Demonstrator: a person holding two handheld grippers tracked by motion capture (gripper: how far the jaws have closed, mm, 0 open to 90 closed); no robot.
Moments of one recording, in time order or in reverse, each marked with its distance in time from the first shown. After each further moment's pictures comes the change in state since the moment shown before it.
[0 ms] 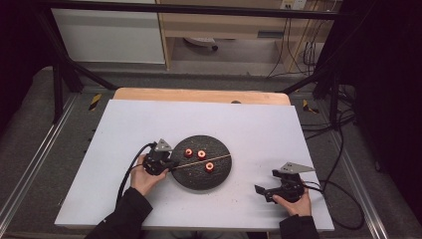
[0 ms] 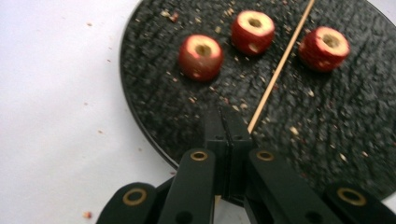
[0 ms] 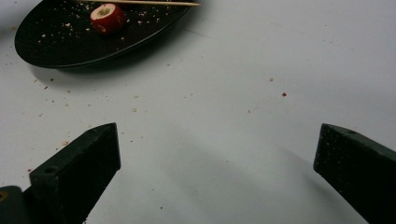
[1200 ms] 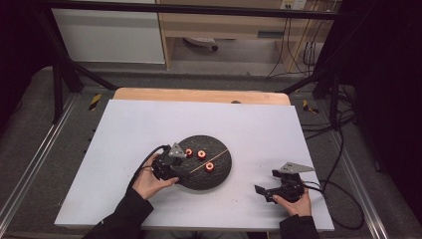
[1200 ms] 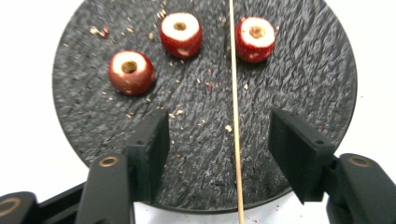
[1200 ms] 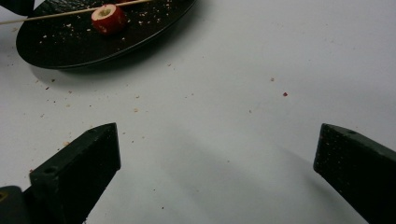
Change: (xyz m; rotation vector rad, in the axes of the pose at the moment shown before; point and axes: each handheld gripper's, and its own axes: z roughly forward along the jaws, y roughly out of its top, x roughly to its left) left arm -0.035 0.024 -0.002 0.119 -0.046 0.161; right arm 0.000 0.000 0.000 0.003 0.003 0.006
